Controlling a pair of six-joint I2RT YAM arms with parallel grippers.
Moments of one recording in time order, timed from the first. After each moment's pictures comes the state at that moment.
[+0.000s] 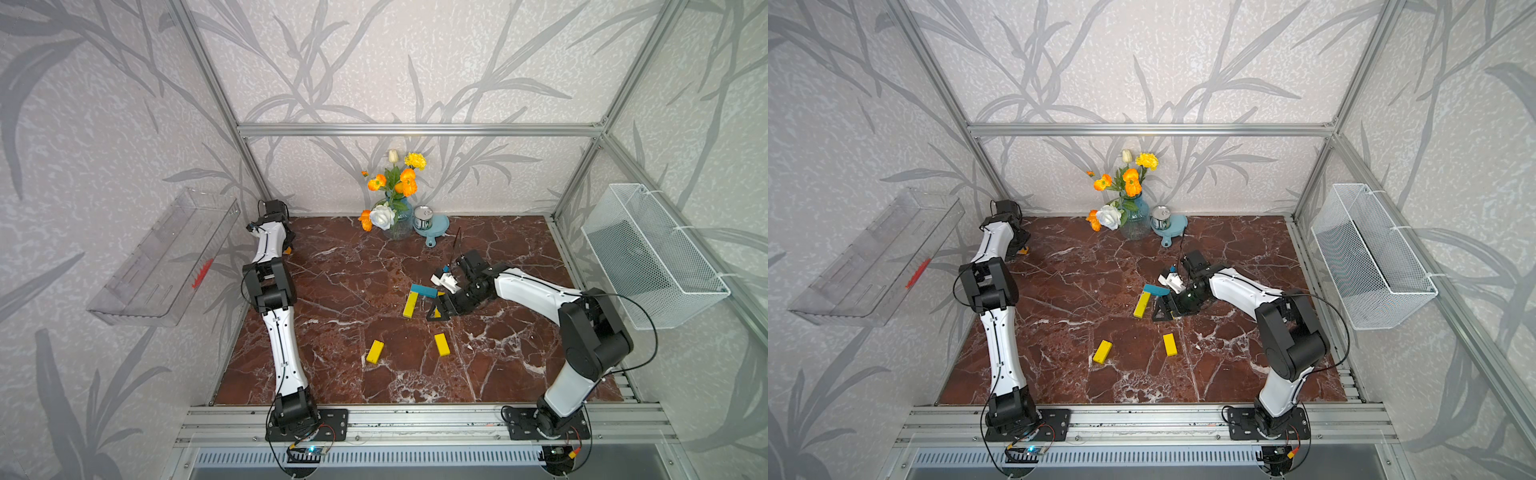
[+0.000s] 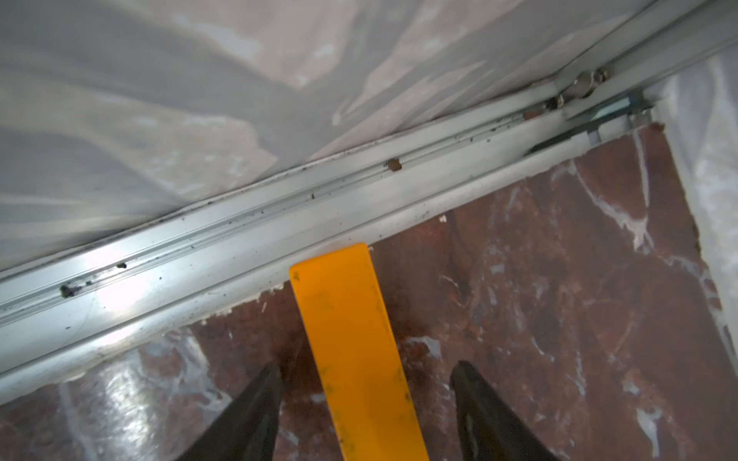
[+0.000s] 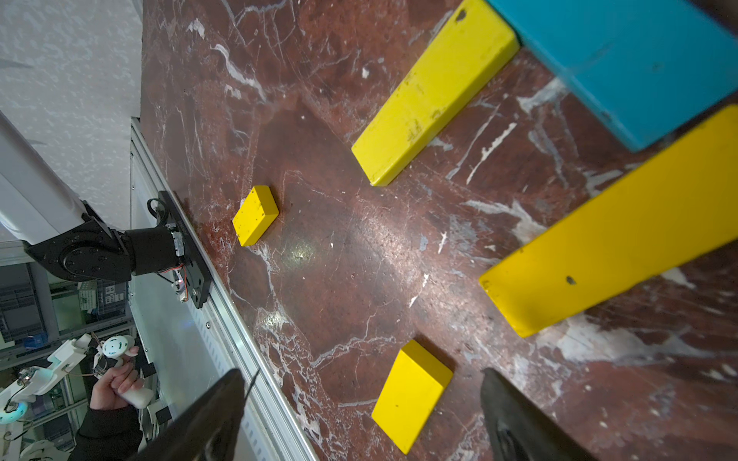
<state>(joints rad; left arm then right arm) 0.31 2.66 2.46 -0.91 -0.27 -0.89 0.49 1.74 1.13 -0.67 -0.69 0.10</state>
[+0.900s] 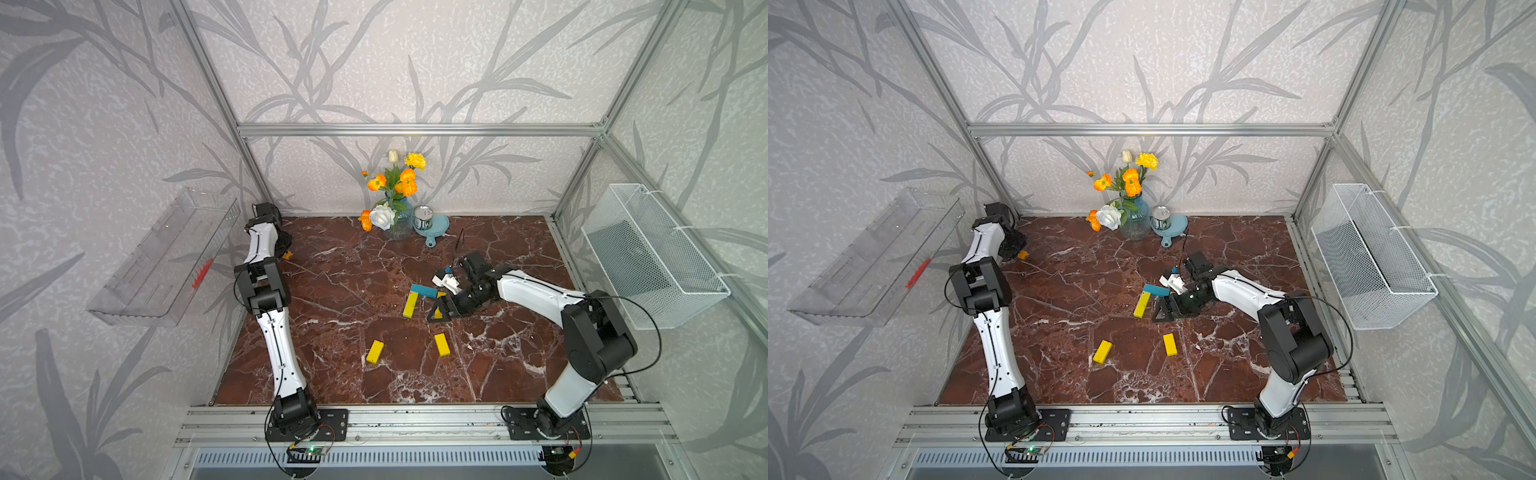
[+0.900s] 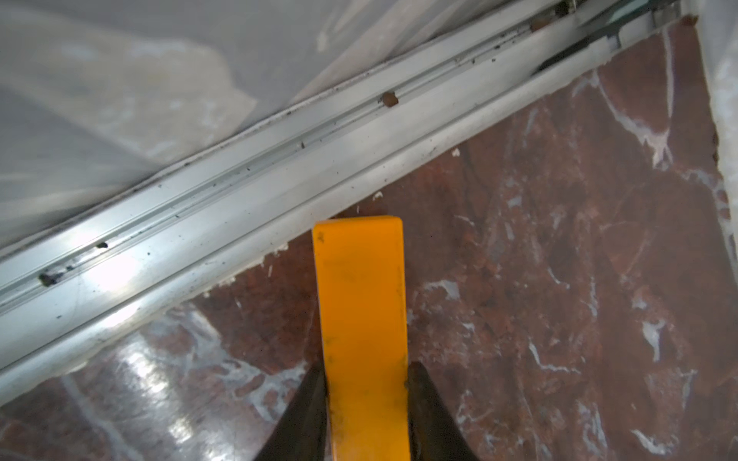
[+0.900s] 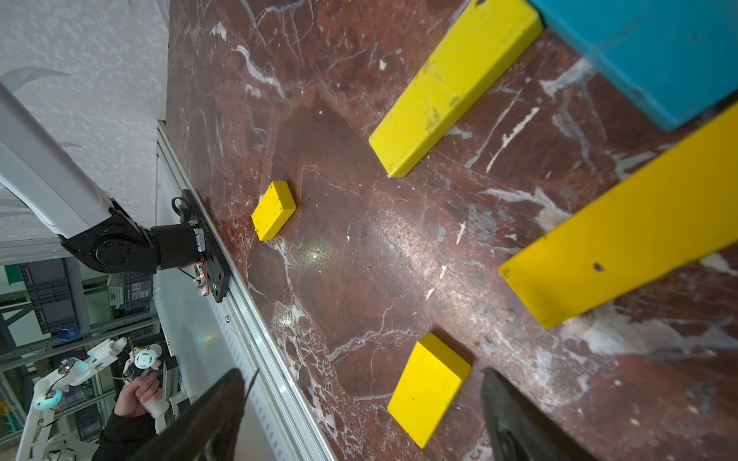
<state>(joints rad) 0.34 2.58 2.34 -0.93 -0.07 -0.78 0.48 1.70 1.10 -0.65 -0.75 0.12</state>
